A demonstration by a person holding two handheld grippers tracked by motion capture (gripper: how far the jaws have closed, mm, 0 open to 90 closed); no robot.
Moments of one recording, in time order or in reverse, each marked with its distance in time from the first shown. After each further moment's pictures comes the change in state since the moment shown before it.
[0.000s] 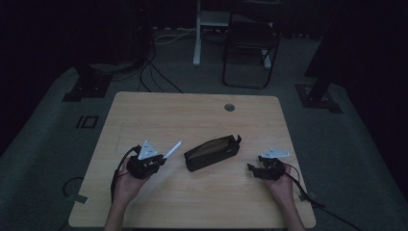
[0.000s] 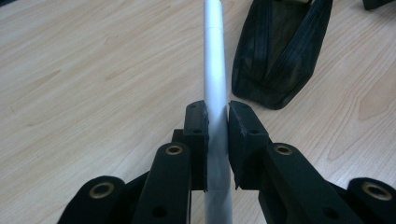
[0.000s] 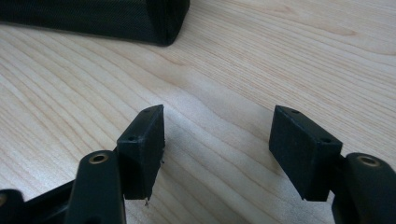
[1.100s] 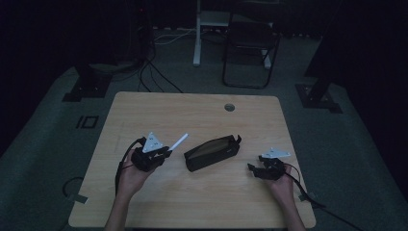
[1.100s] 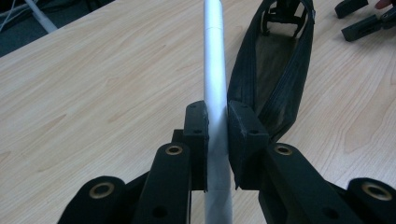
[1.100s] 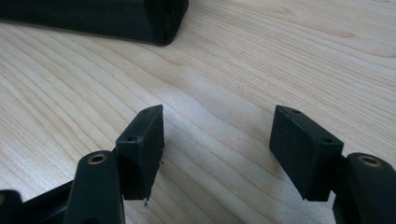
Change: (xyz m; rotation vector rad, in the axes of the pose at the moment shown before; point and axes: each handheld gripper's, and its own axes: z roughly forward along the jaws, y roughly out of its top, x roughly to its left) left arm -0.004 0.032 -0.004 -0.049 -0.010 0.045; right arm -0.002 -0.001 0.000 -0.005 0.003 -0.008
